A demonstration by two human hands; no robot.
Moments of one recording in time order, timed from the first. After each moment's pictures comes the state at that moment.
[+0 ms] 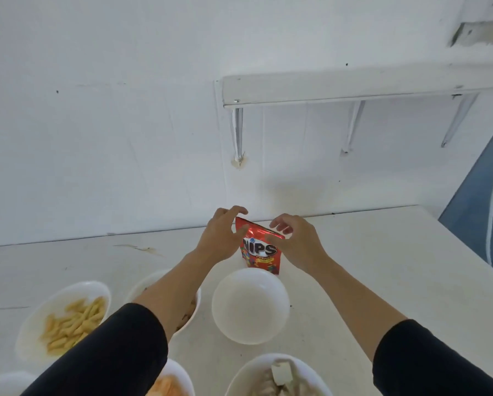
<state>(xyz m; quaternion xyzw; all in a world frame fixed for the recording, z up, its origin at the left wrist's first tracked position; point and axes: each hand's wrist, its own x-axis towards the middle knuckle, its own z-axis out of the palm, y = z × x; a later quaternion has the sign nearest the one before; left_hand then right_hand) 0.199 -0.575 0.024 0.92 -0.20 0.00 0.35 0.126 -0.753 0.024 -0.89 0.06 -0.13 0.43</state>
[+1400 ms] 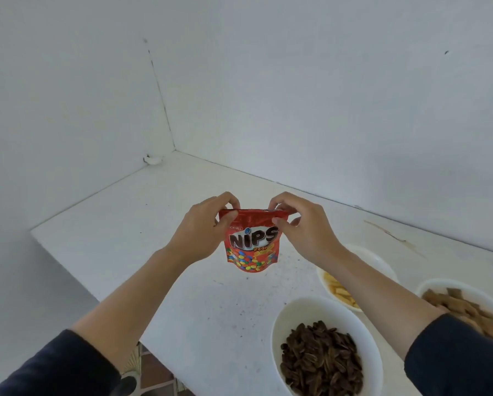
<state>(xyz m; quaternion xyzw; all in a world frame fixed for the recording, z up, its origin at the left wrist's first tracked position) 0.064 -0.002 0.059 0.94 0.04 0.15 0.30 0.147 -0.210 0.046 -0.80 -0.34 -0.04 0.49</state>
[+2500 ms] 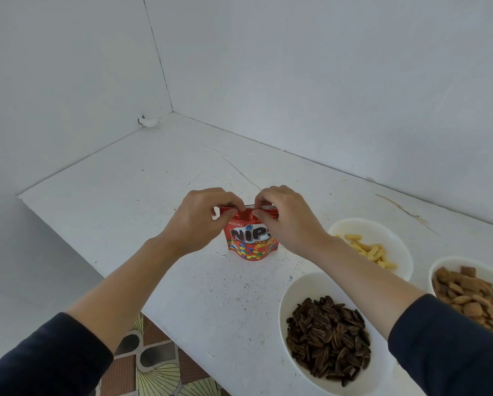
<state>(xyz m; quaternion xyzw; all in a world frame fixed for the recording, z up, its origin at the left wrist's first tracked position) 0.052 0.027 0.010 0.94 -0.06 0.18 0.28 0.141 -0.169 0.002 -0.84 -0.41 -0.04 0.36</state>
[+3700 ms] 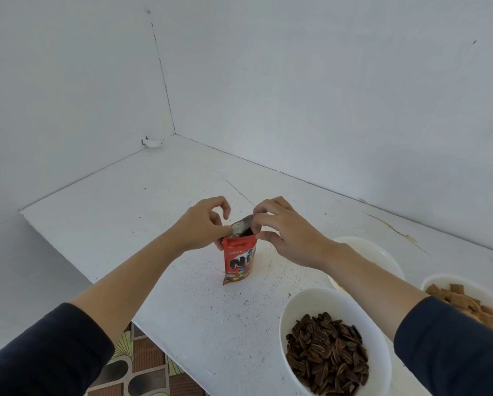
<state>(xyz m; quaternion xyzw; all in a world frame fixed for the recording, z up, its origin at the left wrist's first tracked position) 0.060 0.035 0.032 0.89 0.10 -0.01 0.44 0.147 -0.178 0.018 -0.81 -0.53 0.02 0.26</state>
